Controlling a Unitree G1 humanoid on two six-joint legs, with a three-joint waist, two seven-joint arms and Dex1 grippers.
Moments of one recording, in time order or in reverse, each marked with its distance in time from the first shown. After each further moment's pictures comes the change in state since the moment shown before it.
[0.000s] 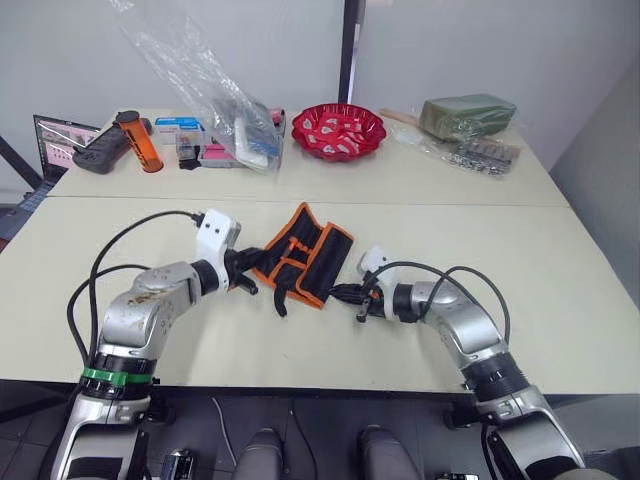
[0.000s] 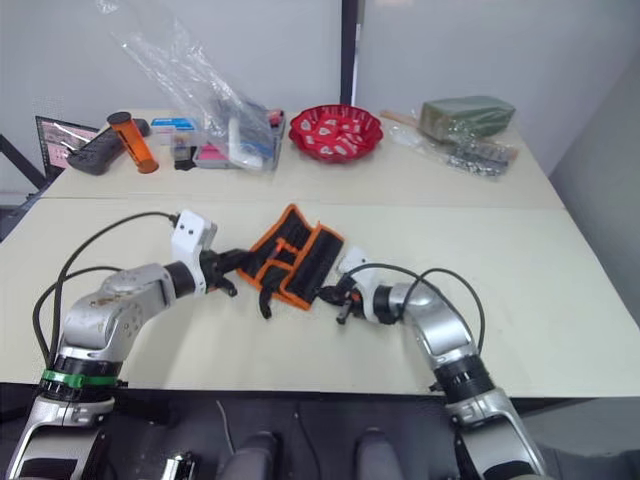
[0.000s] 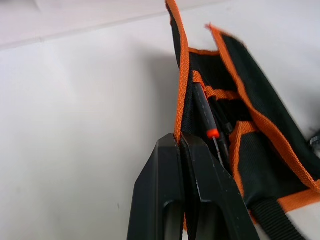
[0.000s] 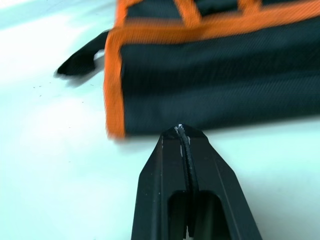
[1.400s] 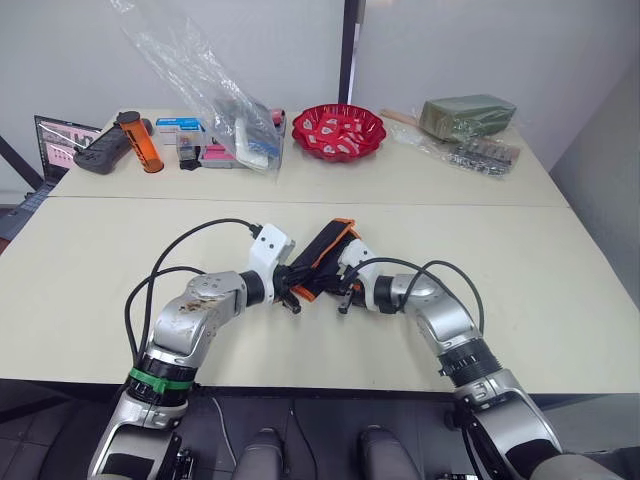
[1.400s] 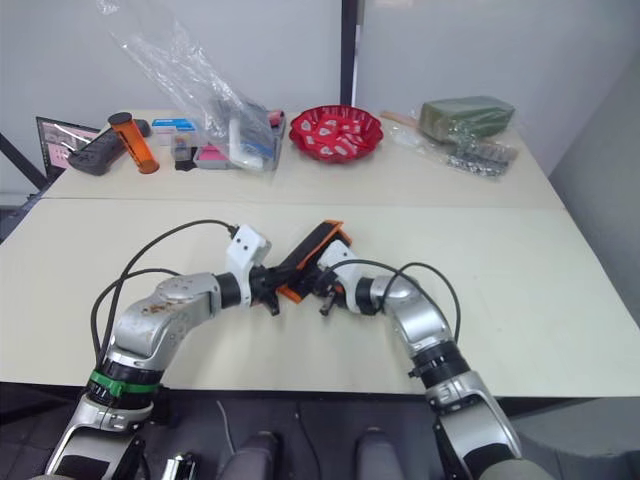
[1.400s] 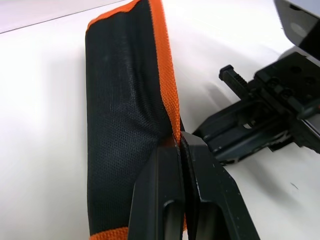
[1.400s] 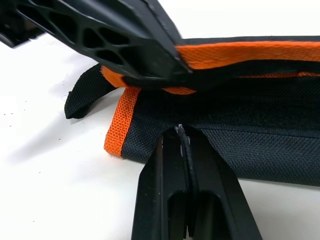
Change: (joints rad) left arm 0.009 -0.163 -0.151 -0.055 0.084 0.021 -0.037; right arm -0.119 0.082 0.049 0.193 -0.093 -0.154 -0.035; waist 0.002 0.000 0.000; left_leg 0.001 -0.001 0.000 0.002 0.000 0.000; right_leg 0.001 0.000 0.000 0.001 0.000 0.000
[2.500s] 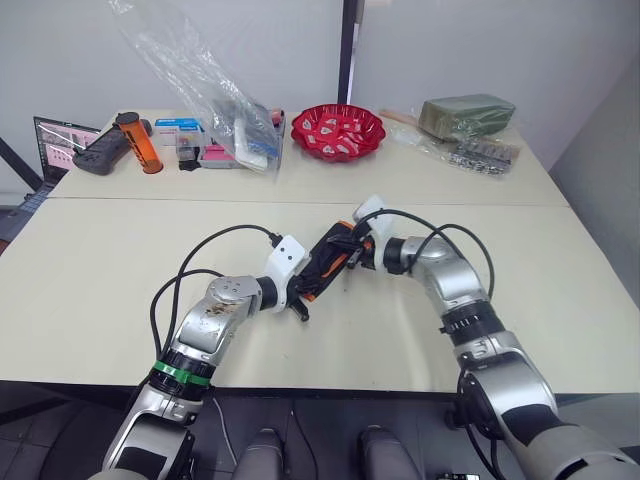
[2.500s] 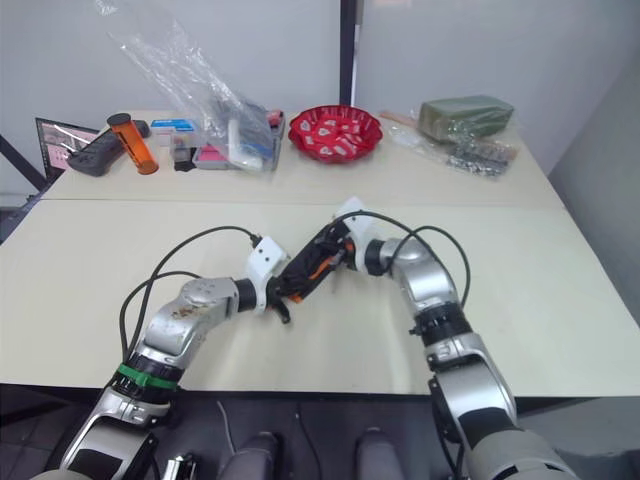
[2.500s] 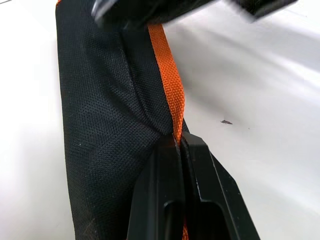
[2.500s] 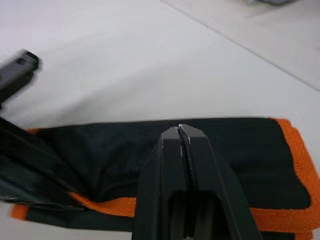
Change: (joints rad) left arm -0.019 -0.025 -0.089 0.118 0.145 -0.113 -0.082; right arm -0.234 0.021 -0.089 0.308 -0.014 -0.062 -0.063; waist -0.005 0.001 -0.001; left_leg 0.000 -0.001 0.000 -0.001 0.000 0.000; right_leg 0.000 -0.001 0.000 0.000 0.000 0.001
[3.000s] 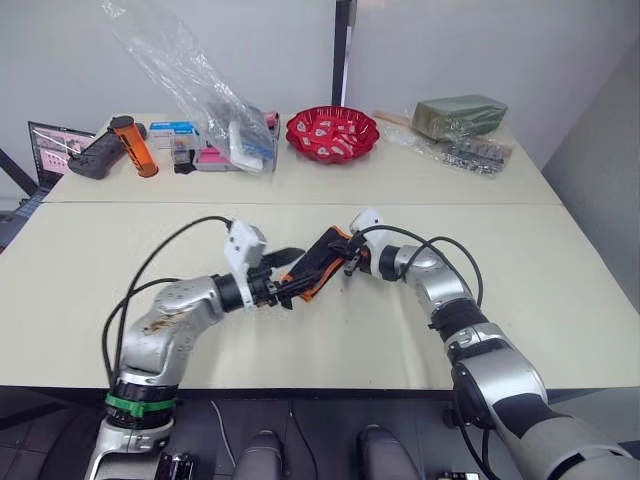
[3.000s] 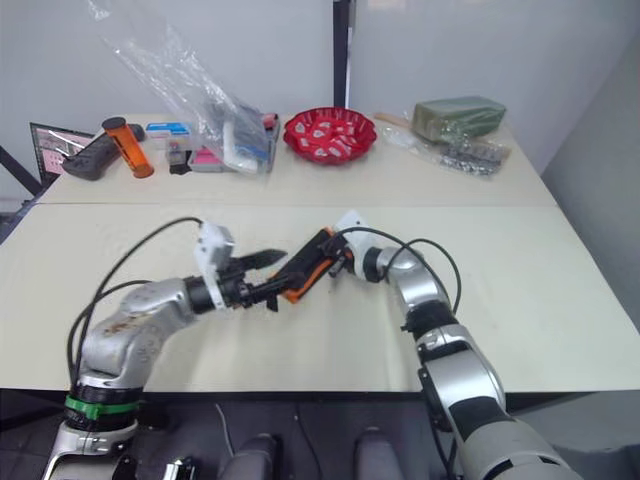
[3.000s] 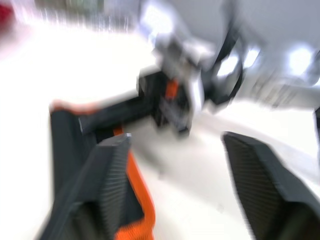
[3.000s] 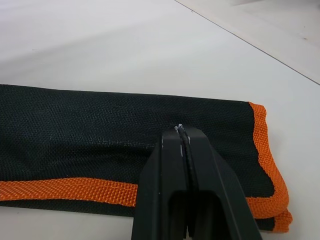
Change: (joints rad) left arm 0.143 0.068 0.297 -0.250 -0.312 -0.041 -0.166; right arm -0.051 0.024 -0.013 0.276 -0.042 -0.257 0.009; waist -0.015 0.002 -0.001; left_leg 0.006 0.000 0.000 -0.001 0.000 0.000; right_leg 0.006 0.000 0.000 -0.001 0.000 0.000
